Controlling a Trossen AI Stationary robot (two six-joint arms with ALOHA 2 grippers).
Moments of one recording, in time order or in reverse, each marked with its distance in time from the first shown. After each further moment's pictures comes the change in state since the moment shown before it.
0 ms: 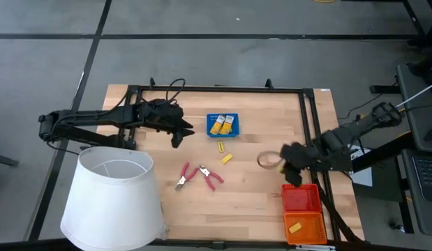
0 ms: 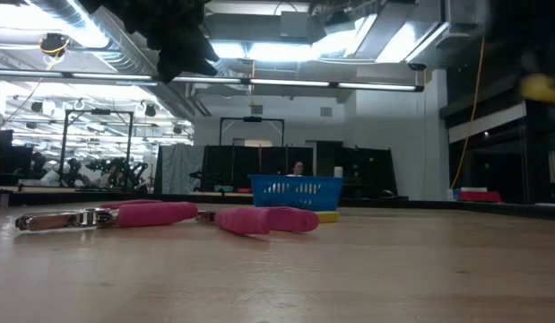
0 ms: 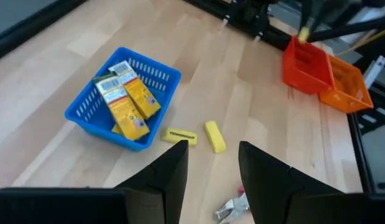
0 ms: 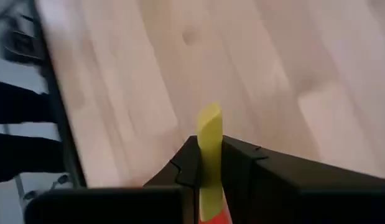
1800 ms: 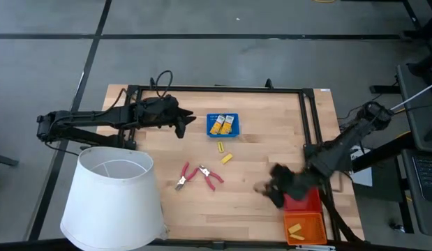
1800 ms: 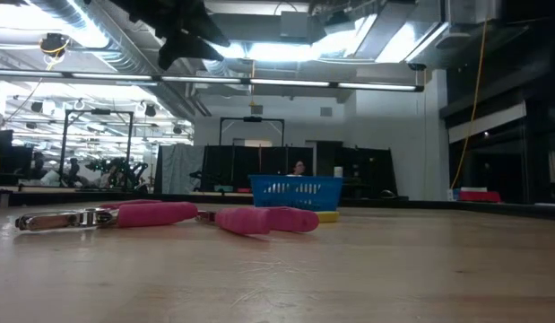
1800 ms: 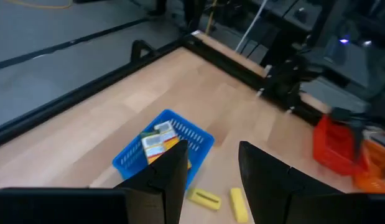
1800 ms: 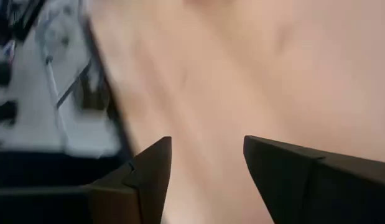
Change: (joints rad) left arm -0.023 -0.040 -0.001 0.135 -0.277 -0.102; right arm 0.270 0.299 -0.049 0.543 0.324 0.396
